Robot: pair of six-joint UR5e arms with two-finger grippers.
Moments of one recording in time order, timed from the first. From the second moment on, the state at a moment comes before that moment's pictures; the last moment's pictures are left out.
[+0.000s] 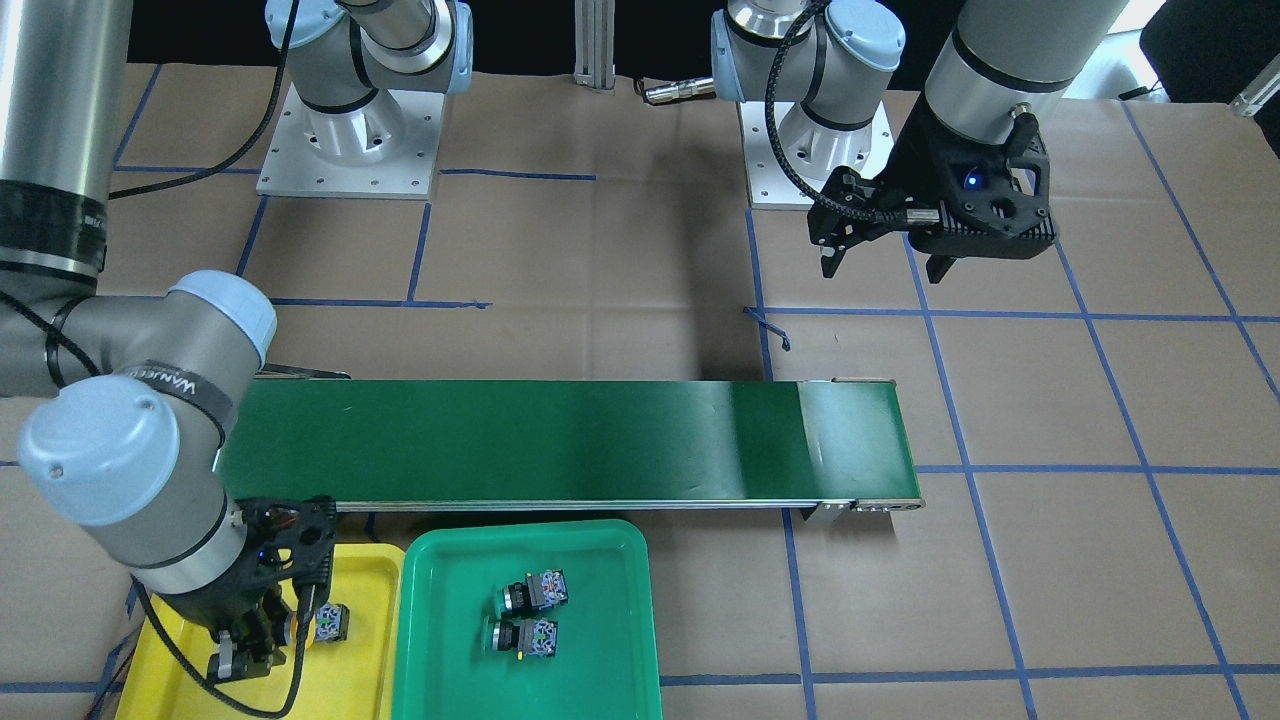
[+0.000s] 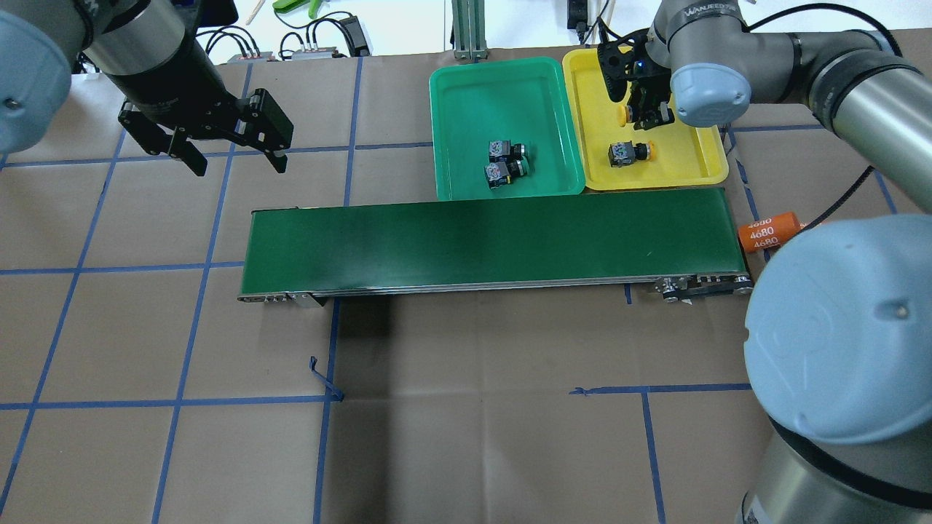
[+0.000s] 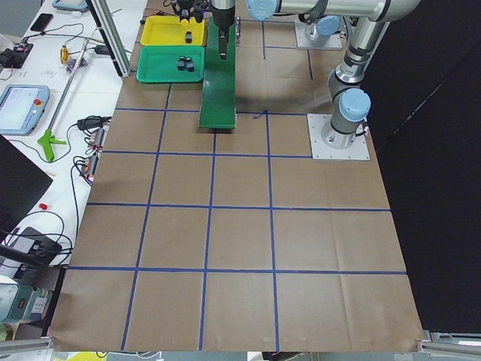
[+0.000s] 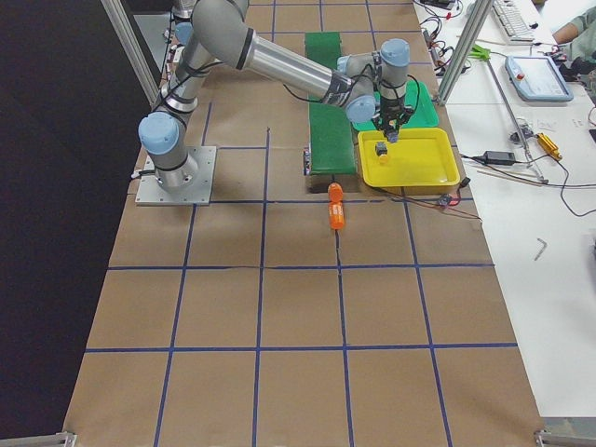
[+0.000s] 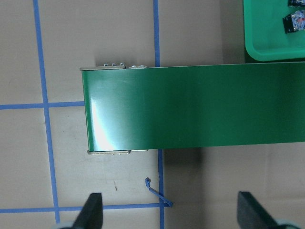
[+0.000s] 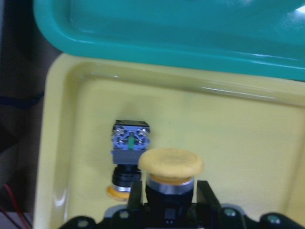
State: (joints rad) left arm -1.55 -1.59 -1.52 -1.59 1.55 0.05; right arm 1.51 -0.92 1.35 -2.21 -1.56 -1.80
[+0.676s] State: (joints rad) left arm -1.55 -1.59 -1.52 -1.59 1.55 0.04; right arm 1.51 -0.90 1.28 -2.18 -1.56 -1.69
